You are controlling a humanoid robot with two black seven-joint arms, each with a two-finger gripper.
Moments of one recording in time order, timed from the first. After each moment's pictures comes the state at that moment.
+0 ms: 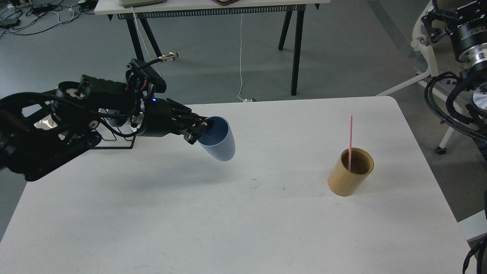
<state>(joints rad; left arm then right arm) -1.01 0.51 -0.37 -1.33 2.03 -0.49 -0.32 0.96 -0.45 0.97 0.51 0.17 0.49 0.24</state>
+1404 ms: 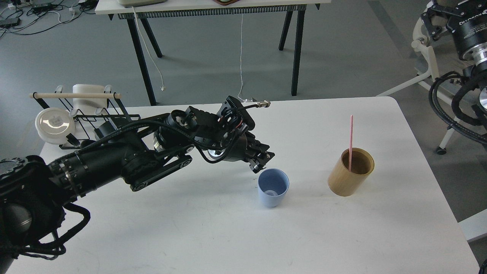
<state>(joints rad) -0.99 0.14 -0.45 -1.03 2.16 -0.49 -0.33 0.84 -0.54 0.96 0.69 0.17 0.49 0.23</state>
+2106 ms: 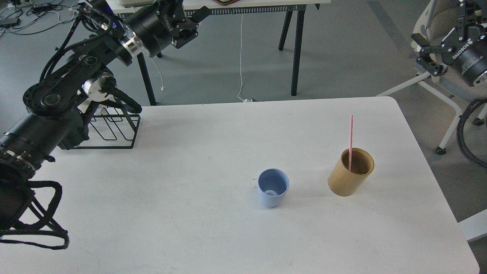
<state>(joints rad) -1.02 0.28 -0.83 -0.73 0.60 -0.49 -0.32 0.77 -0.75 0.80 0.89 -0.30 0.48 0.24</state>
